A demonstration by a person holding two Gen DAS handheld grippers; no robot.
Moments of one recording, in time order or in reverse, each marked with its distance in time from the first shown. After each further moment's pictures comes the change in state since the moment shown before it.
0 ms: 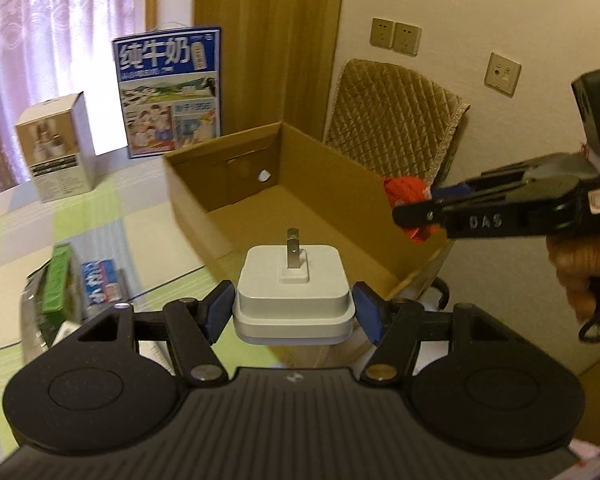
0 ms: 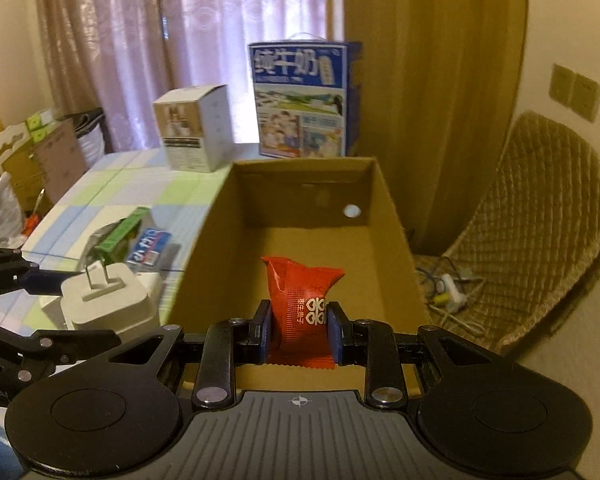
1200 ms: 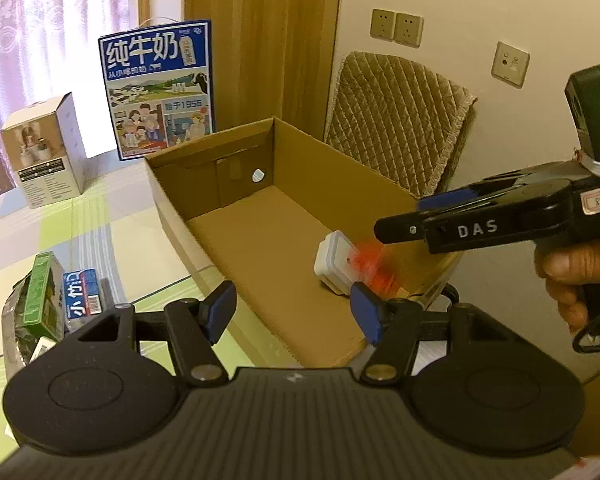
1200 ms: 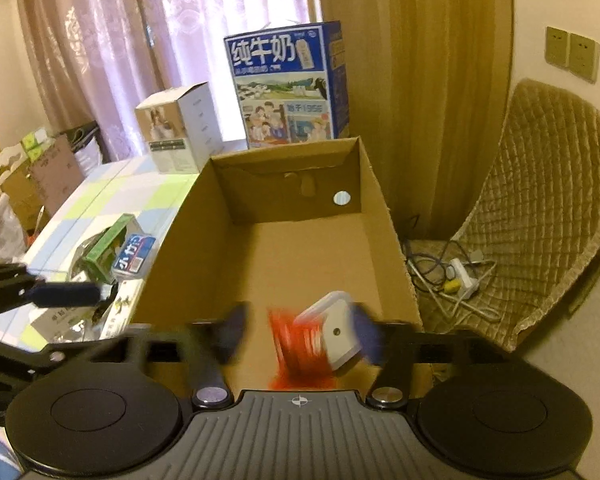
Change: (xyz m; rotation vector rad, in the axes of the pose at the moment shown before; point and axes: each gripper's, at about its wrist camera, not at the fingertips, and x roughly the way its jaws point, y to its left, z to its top) left arm 0.029 -0.009 0.005 0.008 0.005 0.025; right arm 0.030 -0.034 0.001 0.082 0.012 0.042
